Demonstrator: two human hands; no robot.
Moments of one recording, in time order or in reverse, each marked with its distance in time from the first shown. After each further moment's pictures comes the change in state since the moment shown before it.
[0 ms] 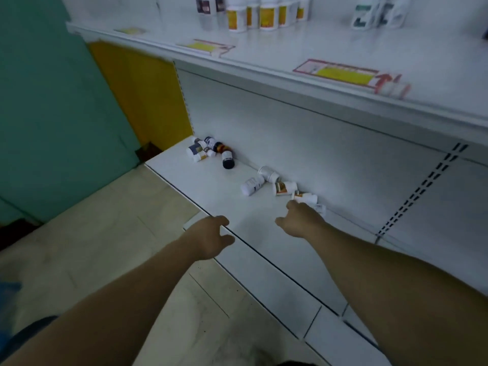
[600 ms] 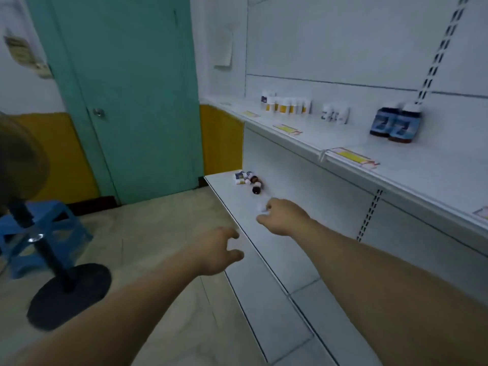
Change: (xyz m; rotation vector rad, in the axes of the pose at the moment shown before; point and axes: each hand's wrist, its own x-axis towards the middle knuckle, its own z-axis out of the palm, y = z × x) left_hand -0.316 0.166 0.103 -0.112 0.403 -0.122; right_hand -0.280 0.049 -0.082 -0.177 0.129 -0.547
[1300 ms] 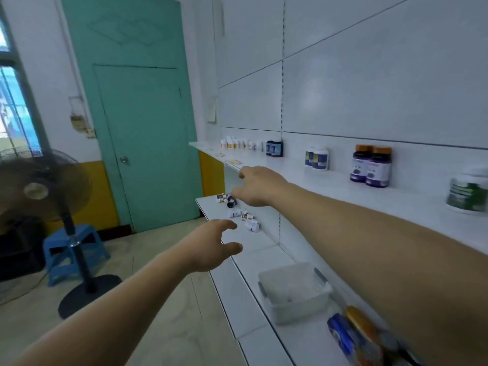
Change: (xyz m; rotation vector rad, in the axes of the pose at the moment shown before) left_hand -0.379 0.344 0.101 0.050 0.239 0.079; right_hand -0.457 0.148 -0.167 -0.090 0.304 -0.321
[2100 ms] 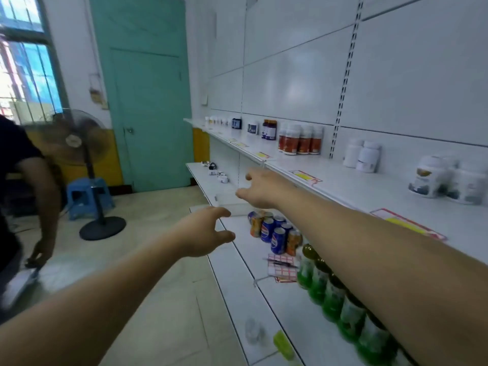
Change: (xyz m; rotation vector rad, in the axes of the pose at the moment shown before) left_hand -0.528 0.338 0.102 0.033 0.007 -0.044; right_hand -0.630 0.026 -0.142 0.034 -0.077 0.079
